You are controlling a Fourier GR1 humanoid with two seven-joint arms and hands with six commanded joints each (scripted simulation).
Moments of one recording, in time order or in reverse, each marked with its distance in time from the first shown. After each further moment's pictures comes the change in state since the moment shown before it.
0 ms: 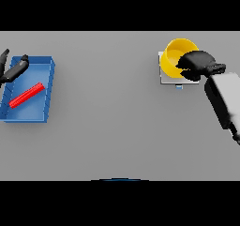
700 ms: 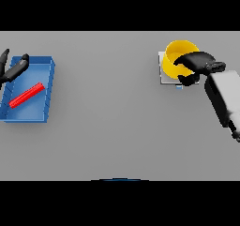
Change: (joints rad) left arm -0.005 -0.012 0.003 0.016 0.002 0.004 -0.001; right arm -0.029 0.007 0.007 0.047 0.016 0.062 0.004
